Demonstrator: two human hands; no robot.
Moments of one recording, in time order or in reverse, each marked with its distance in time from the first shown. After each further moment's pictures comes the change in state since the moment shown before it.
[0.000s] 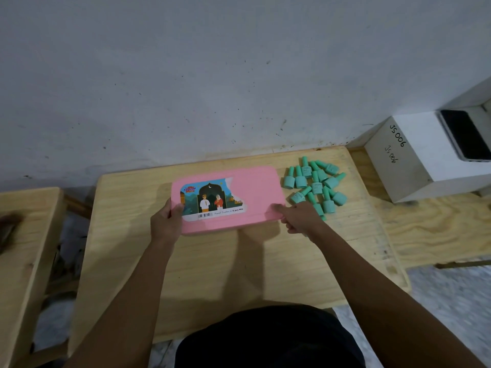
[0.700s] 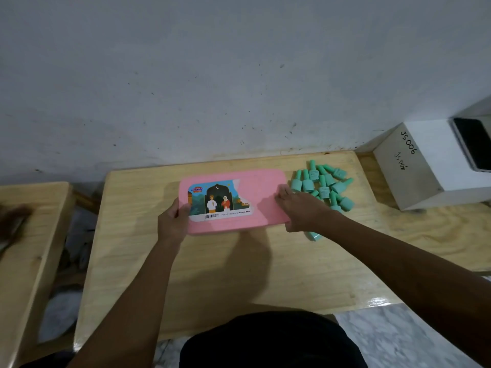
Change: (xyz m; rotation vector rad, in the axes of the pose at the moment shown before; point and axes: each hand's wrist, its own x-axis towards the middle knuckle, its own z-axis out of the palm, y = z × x) left_hand -0.009 0.011 -0.003 0.016 -0.015 -0.022; right_hand 0.005 -0.040 -0.011 -1.475 -0.119 -0.803
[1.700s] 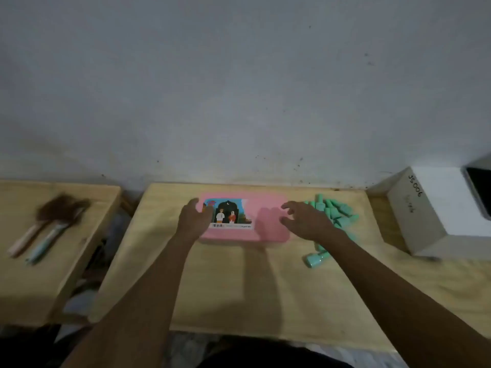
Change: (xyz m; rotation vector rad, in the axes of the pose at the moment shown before) left_hand -0.064 0.069 0.020 0.403 0.090 0.066; right_hand -0.033 0.016 -0.030 0.668 0.168 0.193
